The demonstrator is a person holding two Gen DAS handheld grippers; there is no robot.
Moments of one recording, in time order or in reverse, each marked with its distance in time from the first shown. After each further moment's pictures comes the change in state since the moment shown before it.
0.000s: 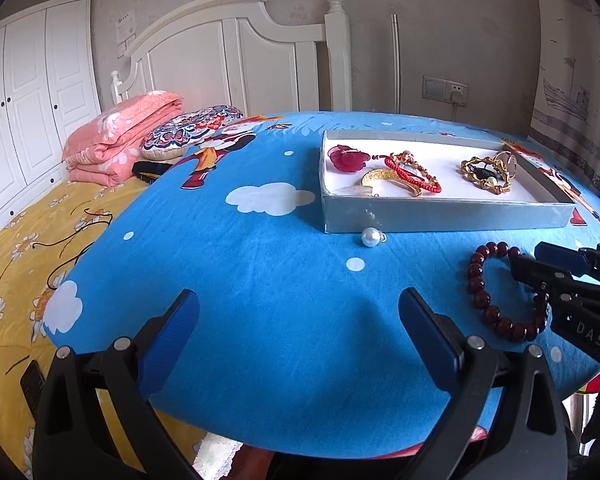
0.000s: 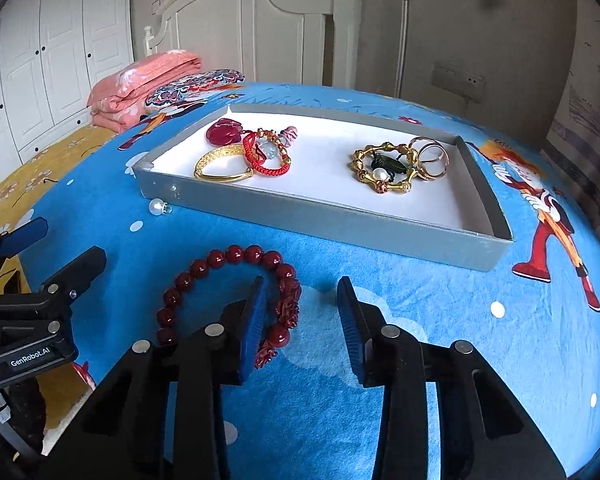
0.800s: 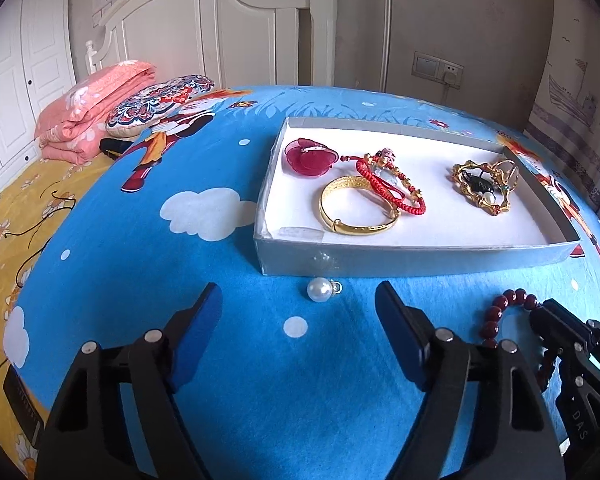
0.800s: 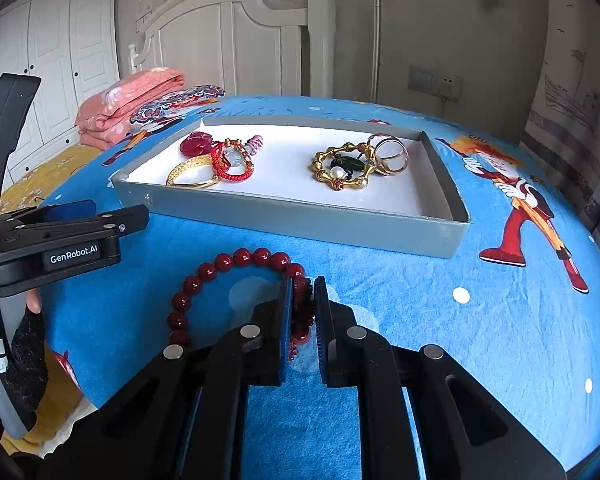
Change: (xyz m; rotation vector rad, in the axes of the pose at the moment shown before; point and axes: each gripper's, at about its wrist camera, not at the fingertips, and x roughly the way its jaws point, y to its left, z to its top) left arm 0.054 -0.028 0.045 -0.019 0.148 -0.084; right arm -0.009 -0.029 -0.011 0.063 -0.052 -0.036
